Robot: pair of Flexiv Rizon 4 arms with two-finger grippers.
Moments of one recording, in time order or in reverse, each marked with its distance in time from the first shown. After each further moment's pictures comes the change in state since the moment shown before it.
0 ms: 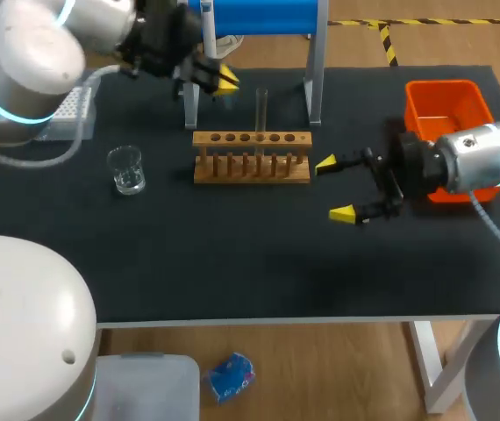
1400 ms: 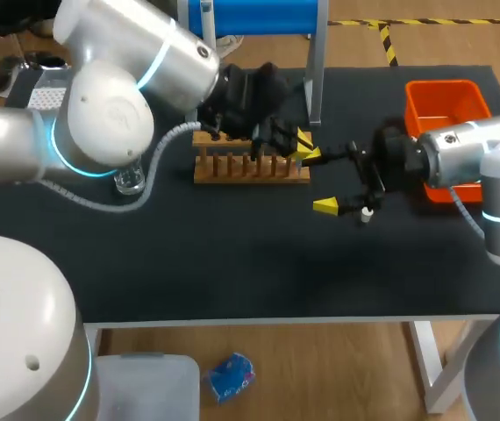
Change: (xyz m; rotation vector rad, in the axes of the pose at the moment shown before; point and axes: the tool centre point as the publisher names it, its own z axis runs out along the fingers) left arm 0.102 -0.067 0.095 0.017 0.090 -0.159; right arm -0.024 -0.002 0.017 -0.020 -0.015 -0.015
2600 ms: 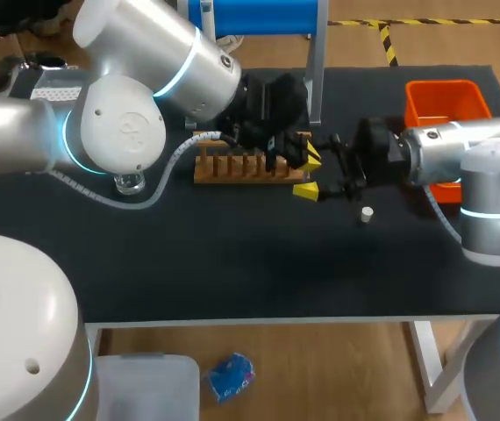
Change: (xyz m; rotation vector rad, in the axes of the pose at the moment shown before) left arm 0.010 0.001 0.016 -0.083 -0.011 -0.043; right arm -0.017 0.025 0.028 -0.103 -0.024 0.056
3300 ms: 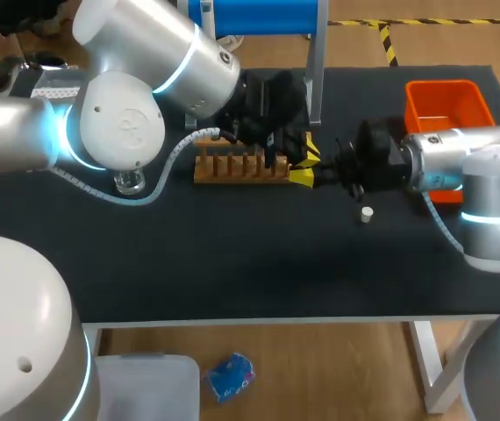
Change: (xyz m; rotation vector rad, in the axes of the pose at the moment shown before) left arm -0.006 0.000 -0.001 0.001 -0.002 0.000; right arm 0.009 0.002 0.001 -0.028 -0.013 0.094
